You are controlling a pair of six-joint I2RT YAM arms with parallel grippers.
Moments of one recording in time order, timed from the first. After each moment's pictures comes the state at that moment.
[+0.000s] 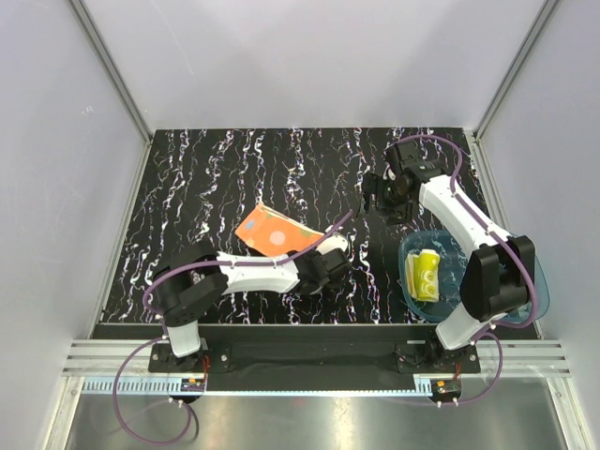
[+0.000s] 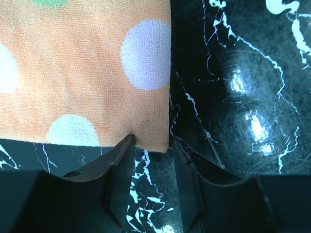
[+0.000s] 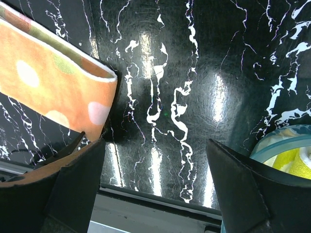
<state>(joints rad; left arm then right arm) -1.14 1.80 1.07 -0.43 -0.51 -0.46 0.30 1.62 1.38 -0.87 -0.15 0.42</state>
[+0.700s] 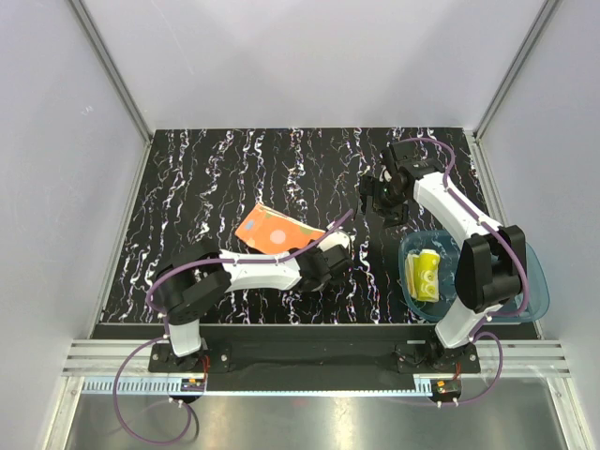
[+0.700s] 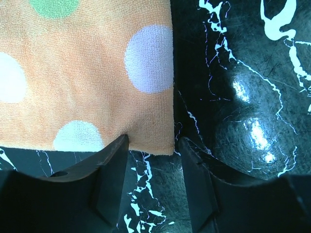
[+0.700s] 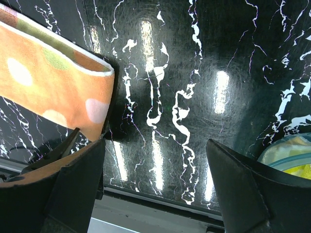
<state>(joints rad) -1.12 1.82 1.09 -0.40 -0.53 -0.44 0.30 1.69 1.39 -0.86 -0.18 0.42</state>
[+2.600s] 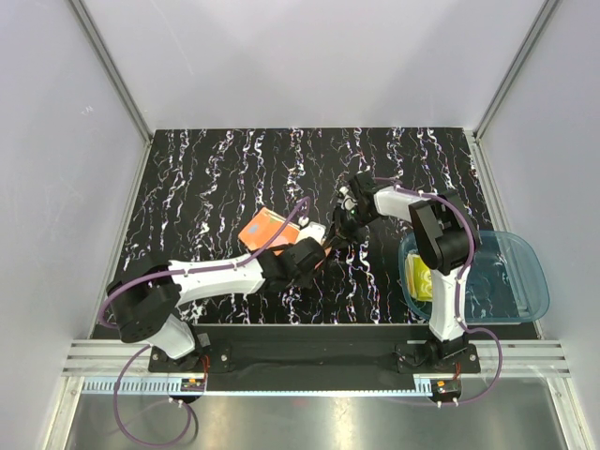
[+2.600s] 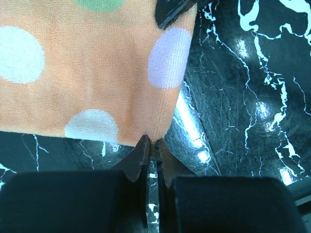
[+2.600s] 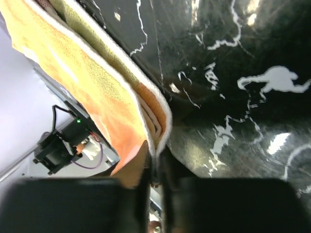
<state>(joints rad) -1.06 1.54 0.88 -0.30 -0.33 -0.55 0.40 2.08 1.30 -0.51 -0.73 0.57</state>
